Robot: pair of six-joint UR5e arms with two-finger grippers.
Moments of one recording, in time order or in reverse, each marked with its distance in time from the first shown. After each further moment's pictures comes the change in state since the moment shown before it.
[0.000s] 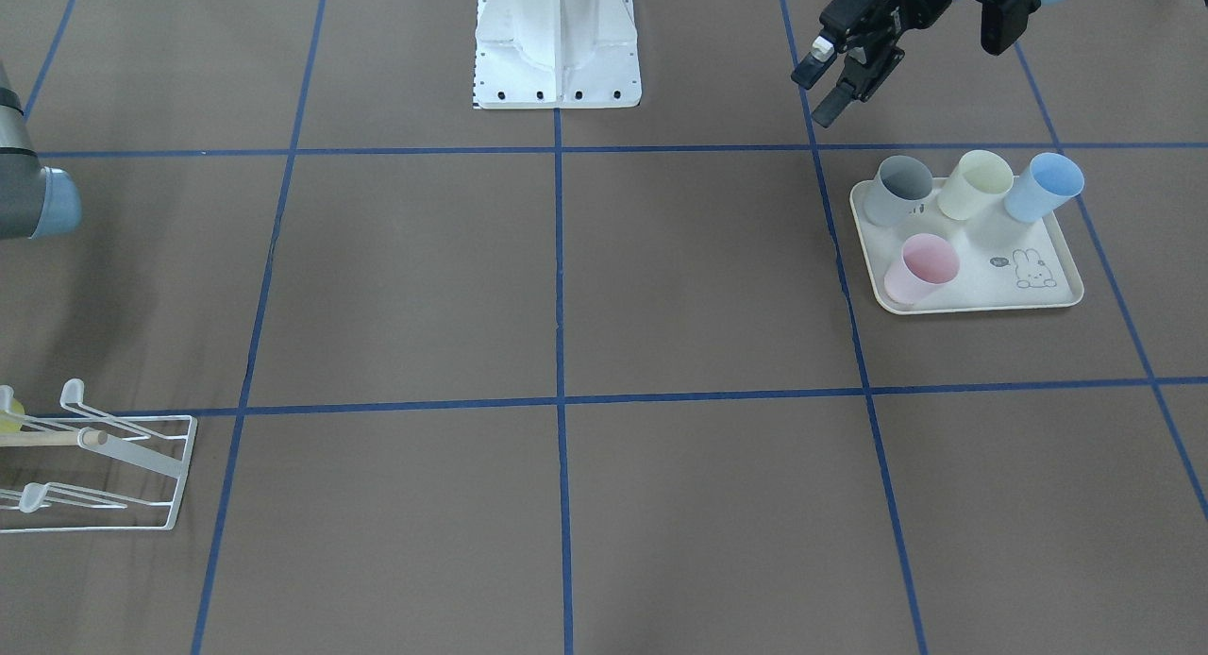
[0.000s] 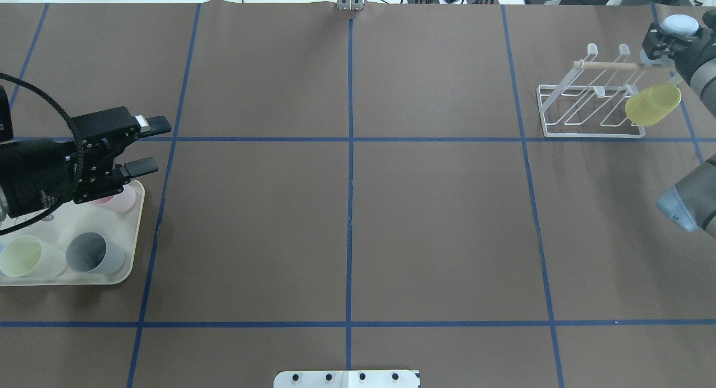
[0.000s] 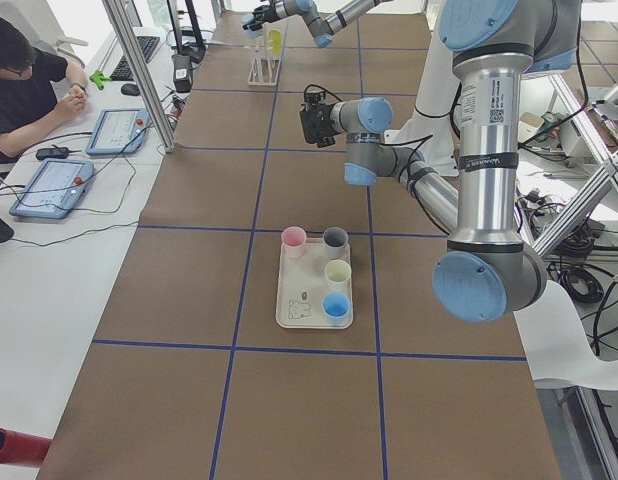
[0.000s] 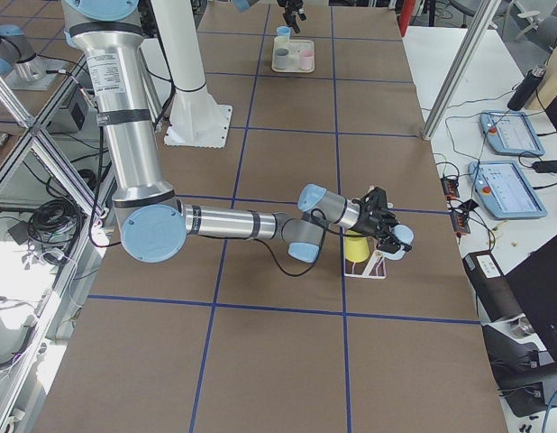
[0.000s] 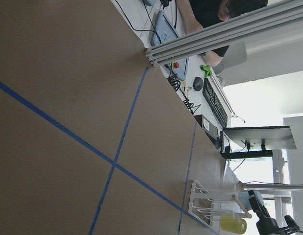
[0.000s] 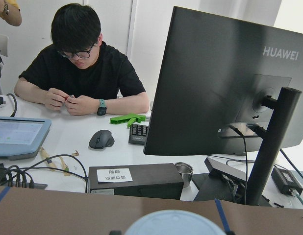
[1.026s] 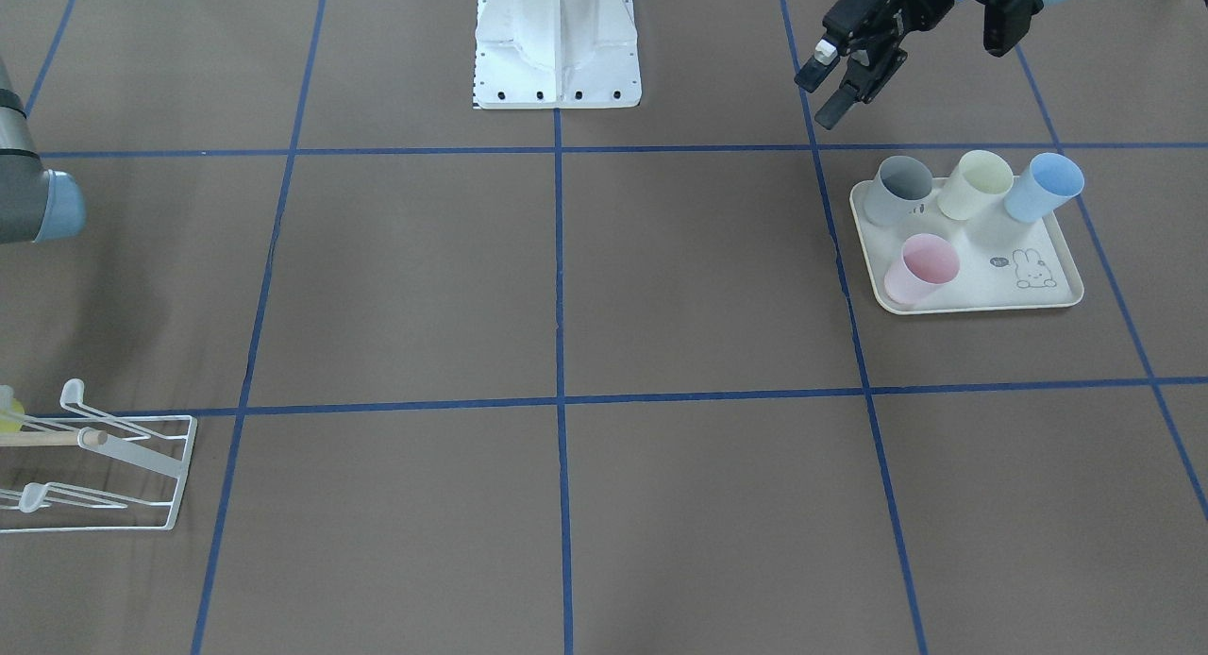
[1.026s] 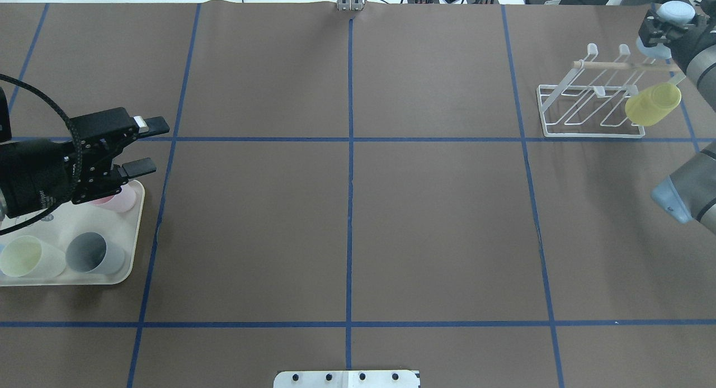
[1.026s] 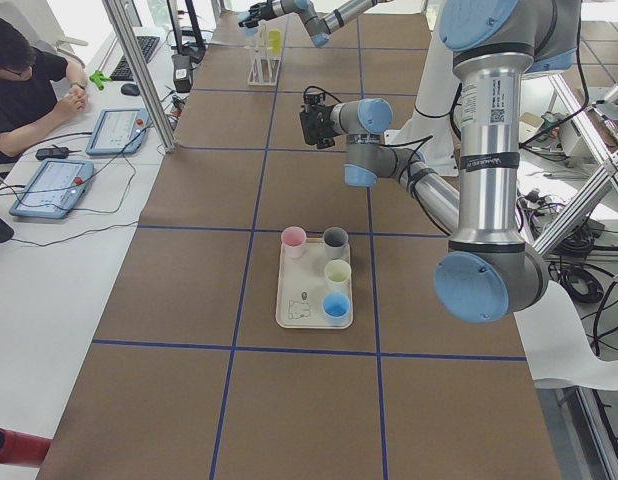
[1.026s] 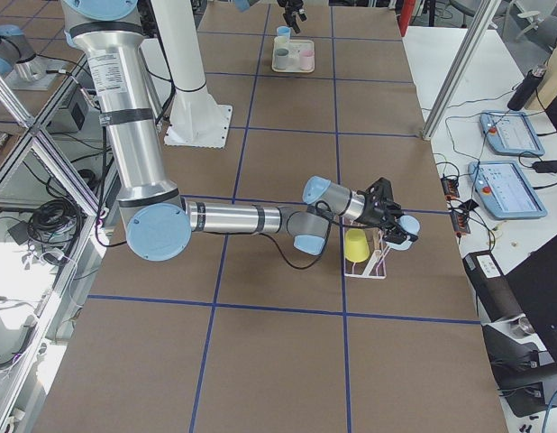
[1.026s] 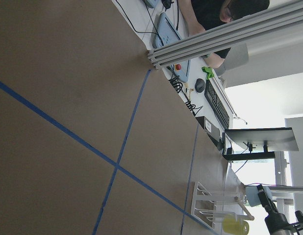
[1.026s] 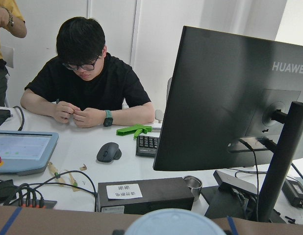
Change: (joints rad) left arm -0.002 0.006 0.002 0.000 -0.001 0.000; right arm 0.005 0.018 0.021 -0.010 -0.003 0.000
